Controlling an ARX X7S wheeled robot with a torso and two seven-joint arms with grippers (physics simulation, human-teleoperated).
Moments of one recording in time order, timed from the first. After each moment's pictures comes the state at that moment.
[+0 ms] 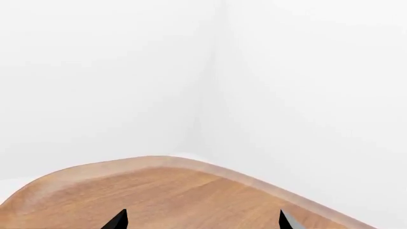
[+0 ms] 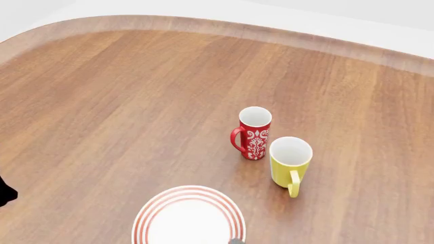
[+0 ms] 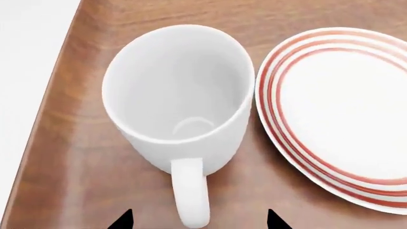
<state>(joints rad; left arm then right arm) -0.13 -0.26 -0.12 0.66 -0.49 -0.49 -0.46 0.45 0.49 -0.72 -0.07 0.39 0.75 -0.53</state>
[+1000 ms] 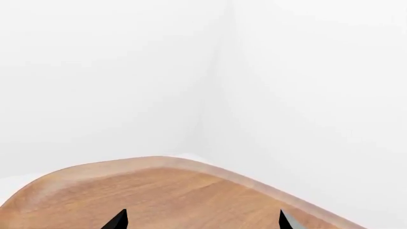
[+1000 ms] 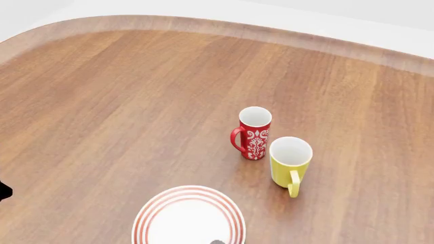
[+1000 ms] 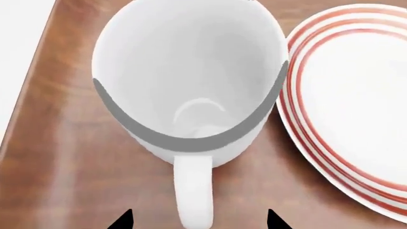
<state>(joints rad) -0.14 -0.27 -0.13 0.67 -0.52 -0.49 -0.49 0.55 0.44 -0.84 0.01 0.33 0.79 -0.57</state>
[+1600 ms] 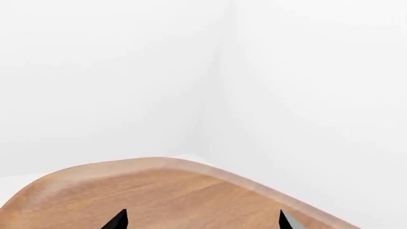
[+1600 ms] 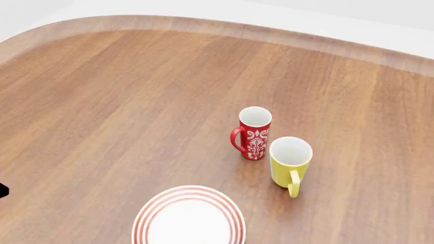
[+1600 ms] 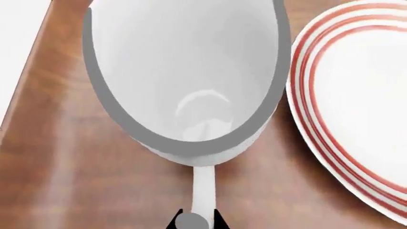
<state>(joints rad) -0.14 -0.29 -0.13 0.68 -0.54 -0.49 -0.51 0.55 0.42 -0.88 0.06 0.31 0.75 -0.58</state>
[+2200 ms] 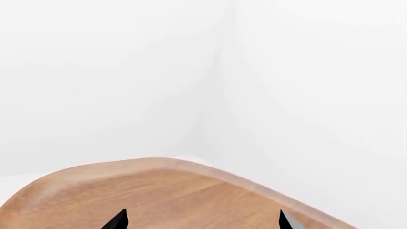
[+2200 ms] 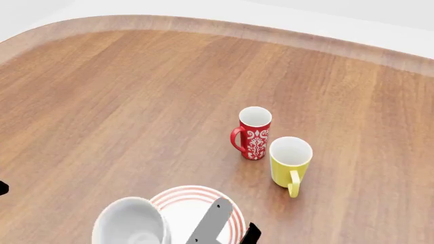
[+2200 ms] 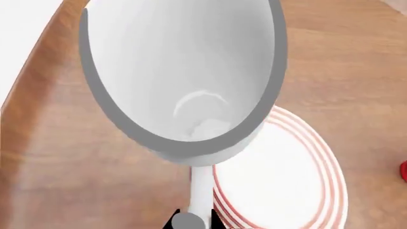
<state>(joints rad) -0.15 -0.30 -0.13 0.65 -0.55 -0.47 -0.51 0.57 0.49 -0.73 -0.28 0.32 0.87 -0.41</state>
